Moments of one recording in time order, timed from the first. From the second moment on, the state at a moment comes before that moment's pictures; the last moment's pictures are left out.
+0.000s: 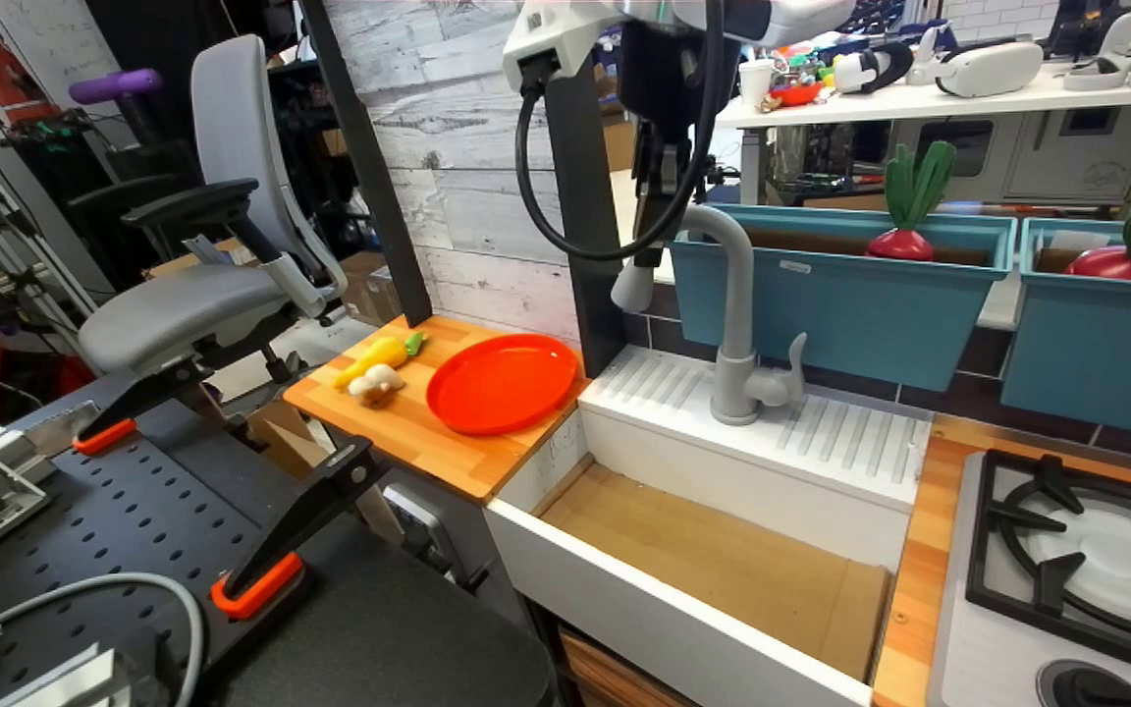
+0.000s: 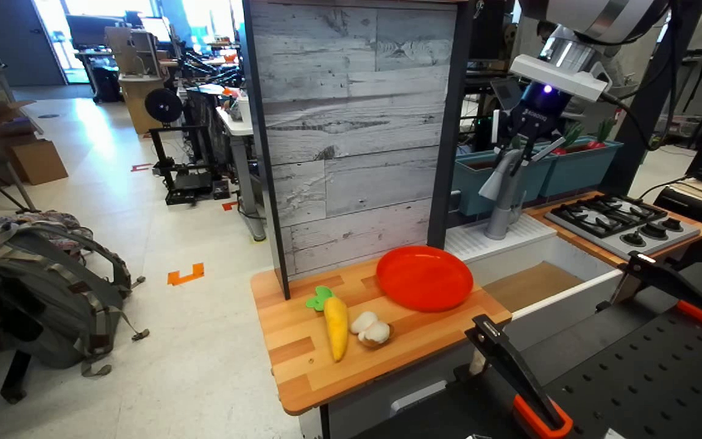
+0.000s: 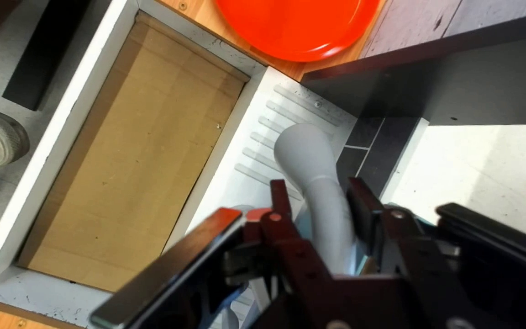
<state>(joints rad) -0.26 0.70 -0.09 -1.75 0.53 2.37 0.29</state>
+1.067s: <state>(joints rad) -0.22 0.70 -0.13 -1.75 0.41 2.35 0.31</state>
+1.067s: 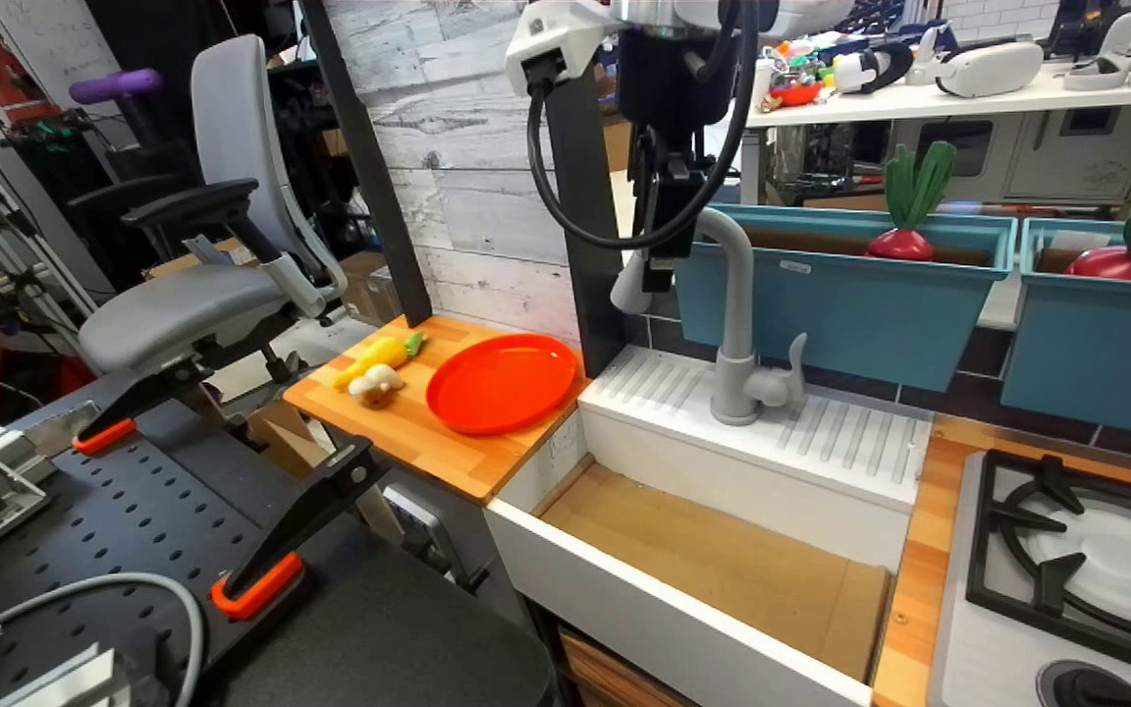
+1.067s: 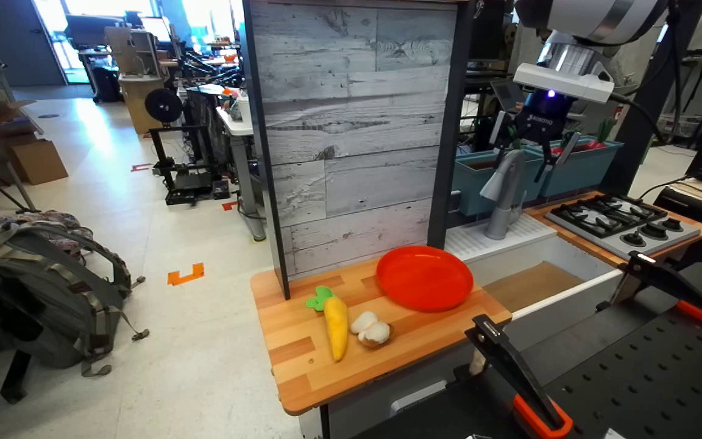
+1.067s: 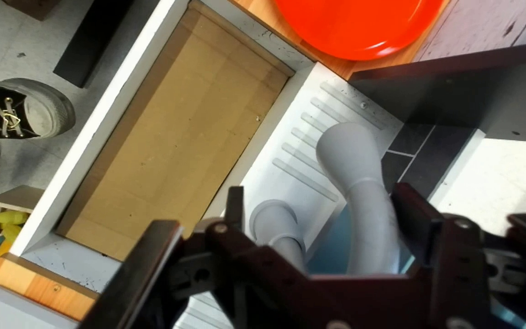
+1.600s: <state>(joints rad) -0.20 0.69 -0.13 -1.75 0.40 2.37 0.31</state>
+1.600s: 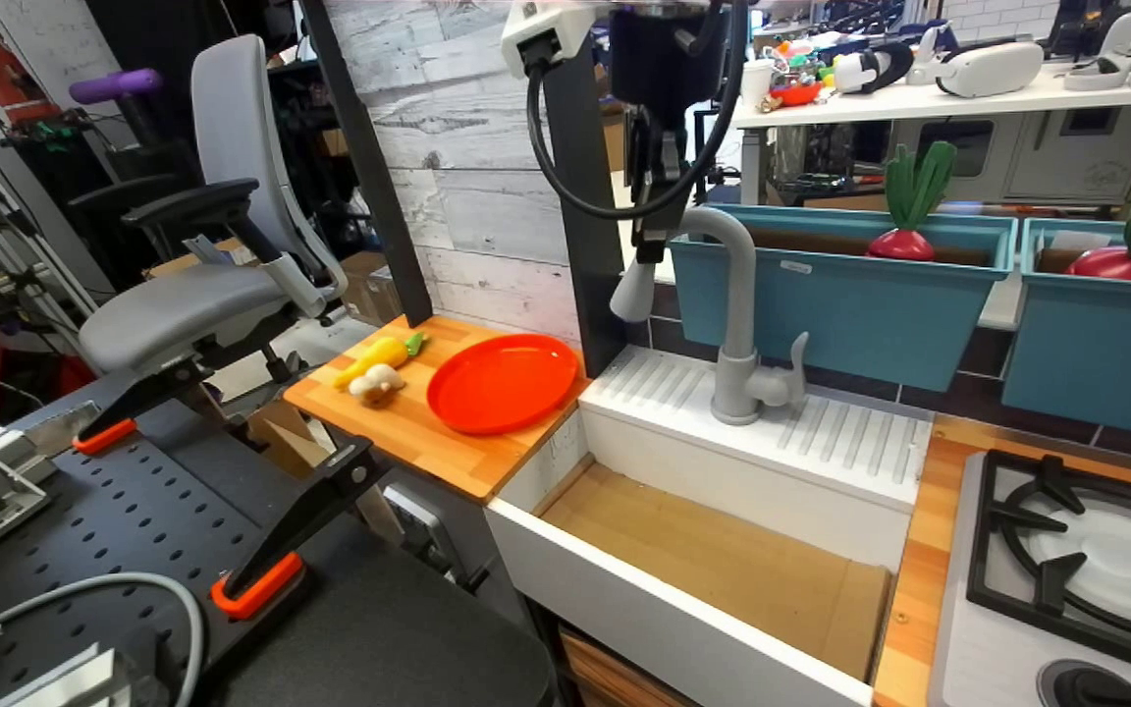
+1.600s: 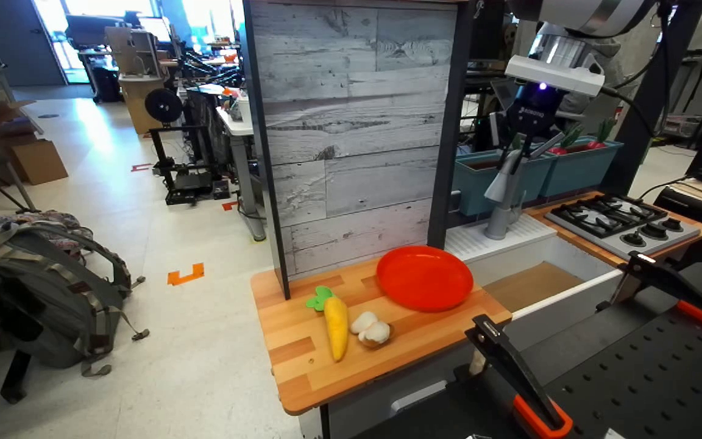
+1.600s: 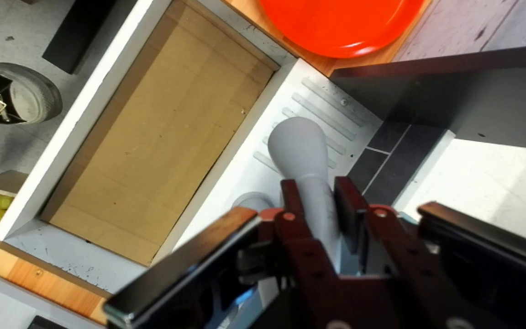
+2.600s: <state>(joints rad) -0.20 0.68 -0.15 -1.77 0.29 2.34 0.14</state>
